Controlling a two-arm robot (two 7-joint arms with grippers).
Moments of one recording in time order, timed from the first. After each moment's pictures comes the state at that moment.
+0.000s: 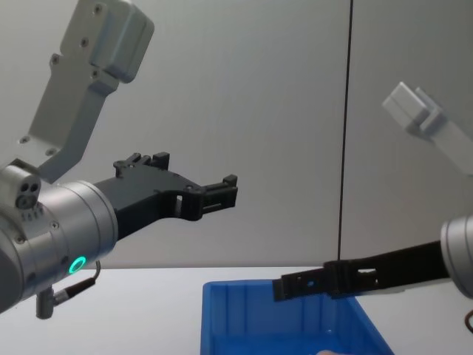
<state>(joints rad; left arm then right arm) -0.24 0.38 0.45 -1.63 -0.20 0.01 -0.01 0.27 0.19 -0.28 -1.62 0.34 0.79 0.38</state>
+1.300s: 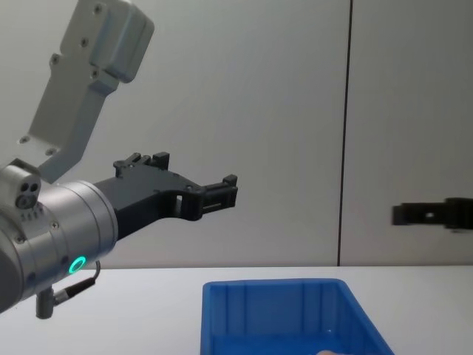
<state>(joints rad) -0.24 0.38 0.45 -1.63 -0.20 0.01 -0.01 0.15 0.29 -0.14 -1.74 0.51 0.58 0.15</state>
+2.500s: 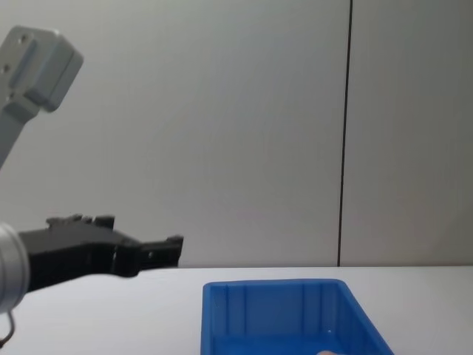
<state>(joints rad) -0.10 0.53 0.39 -1.79 -0.39 0.23 0.00 -0.01 0.35 -0.02 -1.79 0.59 0.35 -0.13</state>
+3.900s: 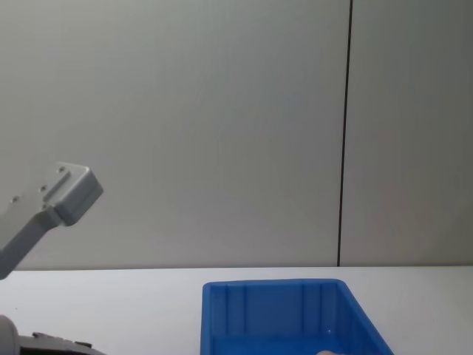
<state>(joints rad) -0.16 0.50 0.38 -1.64 -0.44 0.57 -0.09 -0.03 0.36 -0.01 -1.79 0.59 0.33 -0.15</state>
